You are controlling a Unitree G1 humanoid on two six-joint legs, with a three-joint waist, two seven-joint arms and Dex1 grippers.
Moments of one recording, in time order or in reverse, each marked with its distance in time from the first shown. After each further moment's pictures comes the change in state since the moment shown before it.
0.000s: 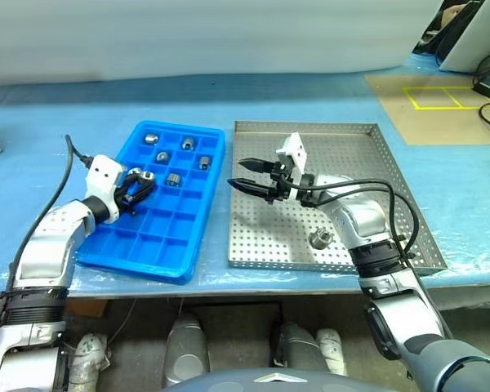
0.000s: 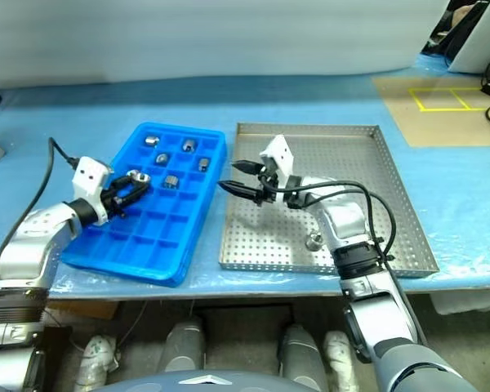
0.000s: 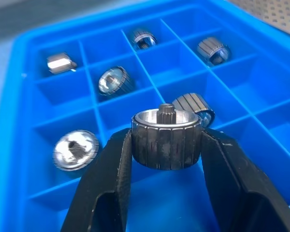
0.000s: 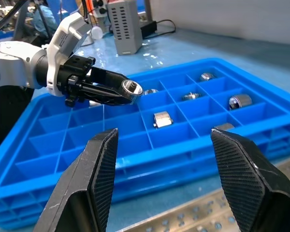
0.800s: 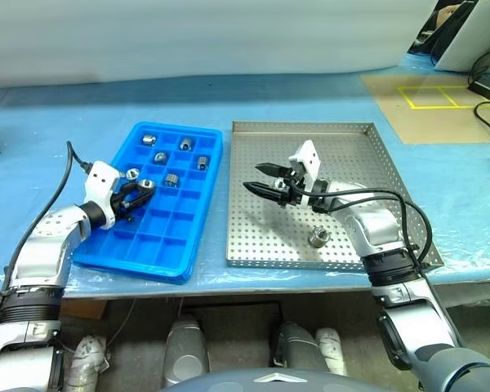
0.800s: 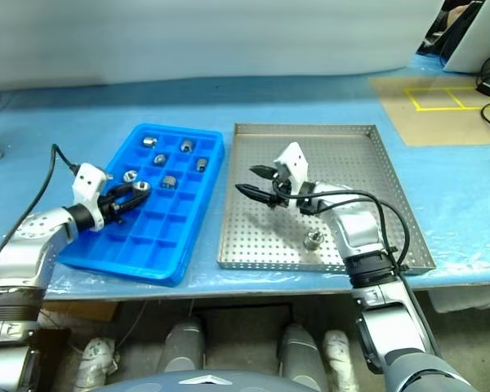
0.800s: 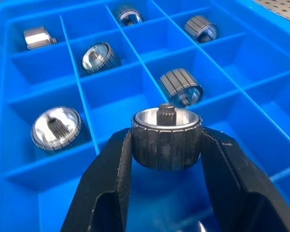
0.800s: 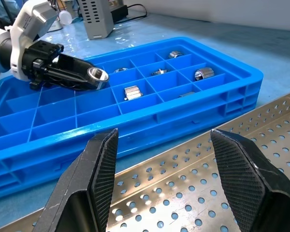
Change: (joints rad) left arm 0.025 0.043 0.034 0.056 -0.061 0.001 -0.089; right arm 0.054 -0.050 -0.020 -0.020 -0.022 -0.019 -0.046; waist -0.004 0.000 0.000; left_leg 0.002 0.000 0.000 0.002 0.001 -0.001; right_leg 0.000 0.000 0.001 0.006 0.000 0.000
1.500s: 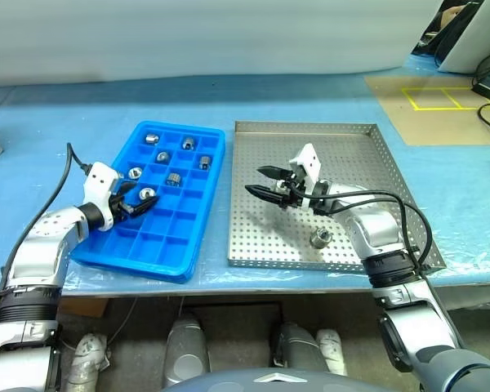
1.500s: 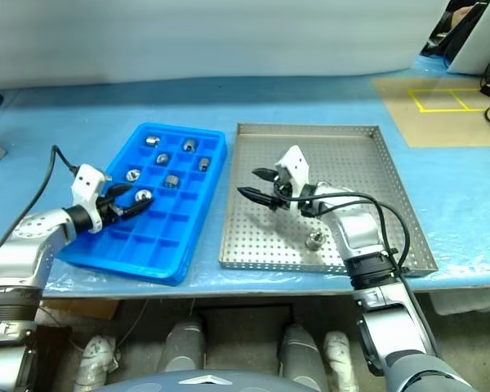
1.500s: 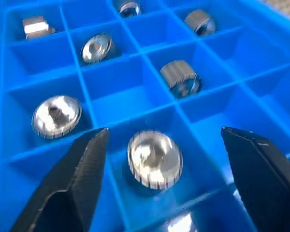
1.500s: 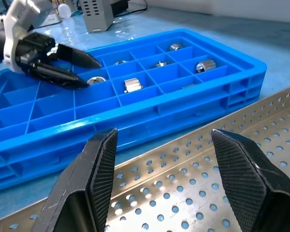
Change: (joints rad) left arm -0.061 0.007 -0.017 0.000 -0.027 0.040 -0.025; right arm 0.015 -0.010 -0.001 0.011 -0.014 0.001 0.008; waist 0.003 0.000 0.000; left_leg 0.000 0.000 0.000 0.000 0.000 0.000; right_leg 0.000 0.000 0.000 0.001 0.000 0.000
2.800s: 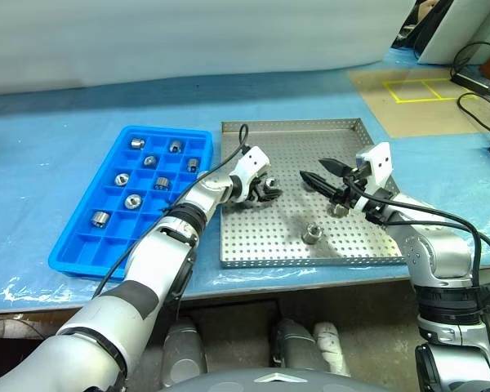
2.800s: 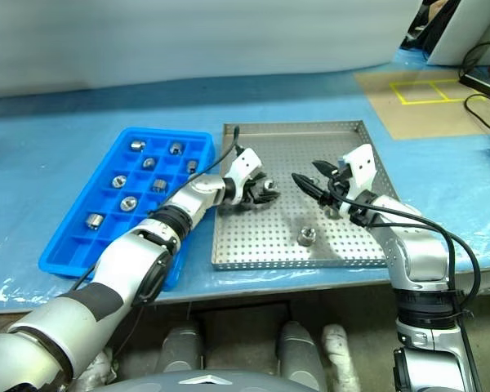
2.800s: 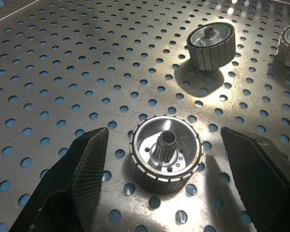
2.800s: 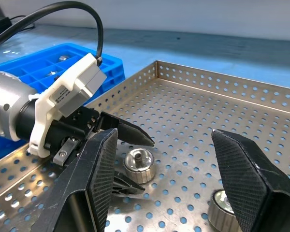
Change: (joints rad) left arm -0.746 -0.664 -0.322 1.112 0.370 -0.479 0.072; right arm 0.231 -0.133 -0.263 -0.321 0.107 0.160 -0.239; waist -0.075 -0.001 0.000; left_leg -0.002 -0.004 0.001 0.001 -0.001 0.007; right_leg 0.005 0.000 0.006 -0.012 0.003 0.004
